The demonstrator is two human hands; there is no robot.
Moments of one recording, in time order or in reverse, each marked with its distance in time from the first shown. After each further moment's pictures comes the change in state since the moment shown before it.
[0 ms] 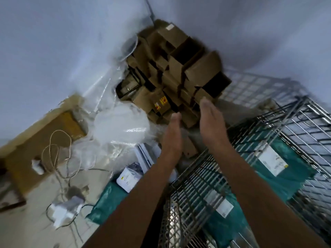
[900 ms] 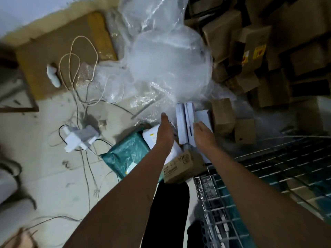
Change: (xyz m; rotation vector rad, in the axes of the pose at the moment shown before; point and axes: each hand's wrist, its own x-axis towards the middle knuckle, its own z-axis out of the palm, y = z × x) left_hand 0.112 -0.279 -0.245 -0.319 0.486 -0.620; right_hand -0.037 0.315 0.285 -0.600 -0.521 0.392
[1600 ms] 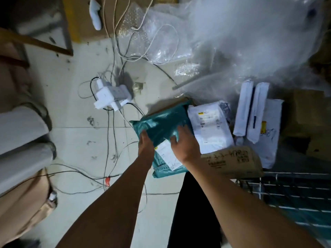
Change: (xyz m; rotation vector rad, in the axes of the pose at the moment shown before) left_hand 0.067 -0.169 -0.233 -0.189 0.456 -0.205; right_hand -0.018 0.054 0.260 -0.548 -0.229 -0.499
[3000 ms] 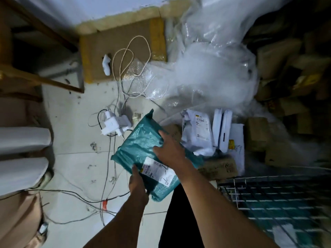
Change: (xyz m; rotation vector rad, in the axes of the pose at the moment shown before) left_hand -0.115 -0.007 -0.070 -0.364 -0.008 -0.258; right_hand -0.074 -0.134 -0.118 0.093 -0.136 0.082
